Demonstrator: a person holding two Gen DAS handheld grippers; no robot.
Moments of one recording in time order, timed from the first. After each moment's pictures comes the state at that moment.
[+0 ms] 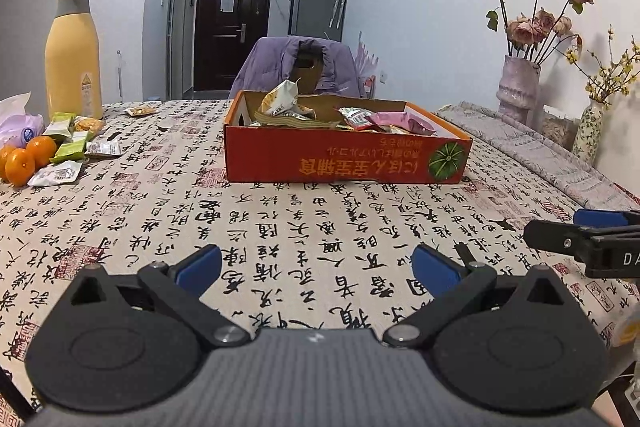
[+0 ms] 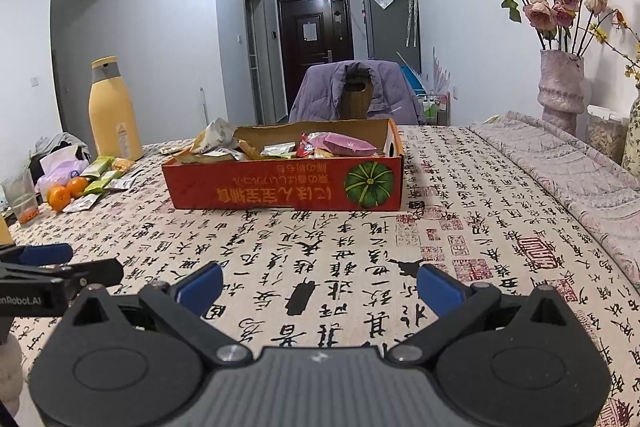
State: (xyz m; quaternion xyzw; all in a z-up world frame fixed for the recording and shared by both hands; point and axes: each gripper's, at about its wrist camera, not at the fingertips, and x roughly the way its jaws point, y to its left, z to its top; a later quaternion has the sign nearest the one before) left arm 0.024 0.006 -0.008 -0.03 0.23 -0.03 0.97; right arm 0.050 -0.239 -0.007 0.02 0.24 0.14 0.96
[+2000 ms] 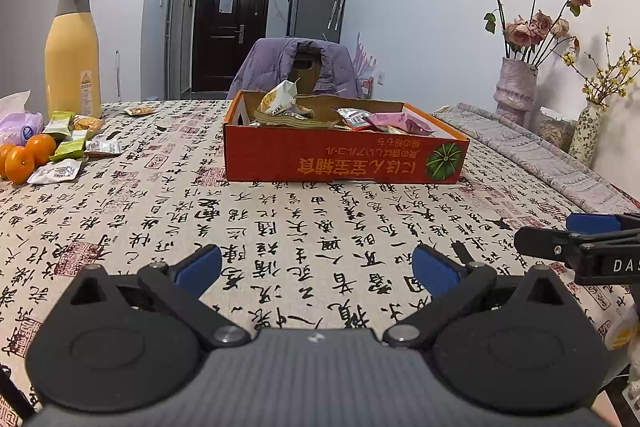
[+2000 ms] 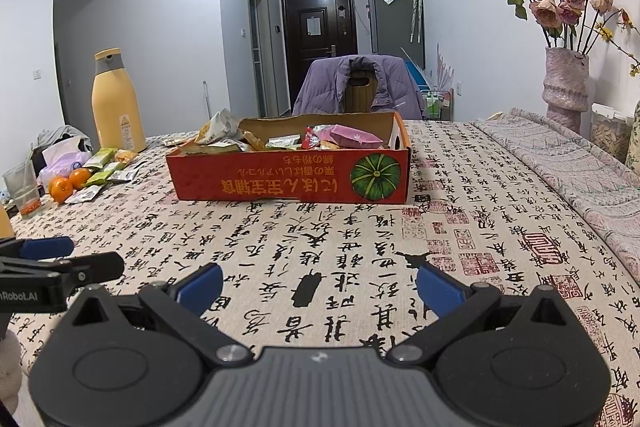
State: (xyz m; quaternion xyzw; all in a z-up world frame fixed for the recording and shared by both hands) left arm 0.020 0.006 -0.009 -0.04 0.23 -0.03 0.97; right arm 0.048 -0.236 -0.009 0.01 0.24 0.14 0.96
